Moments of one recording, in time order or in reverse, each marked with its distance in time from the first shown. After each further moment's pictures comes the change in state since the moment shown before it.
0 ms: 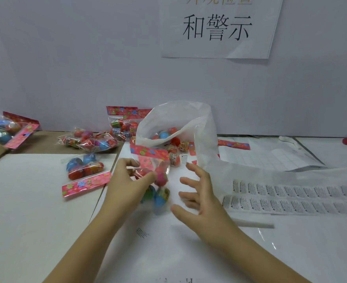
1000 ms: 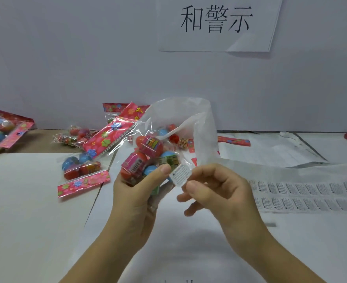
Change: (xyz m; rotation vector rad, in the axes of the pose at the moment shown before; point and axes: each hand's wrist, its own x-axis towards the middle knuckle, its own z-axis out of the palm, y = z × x) left_hand -0.049 0.030 0.018 -0.852 -0.158 0.024; right_hand -0.014 -0.052 -0.015 0.388 0.150 -0.115
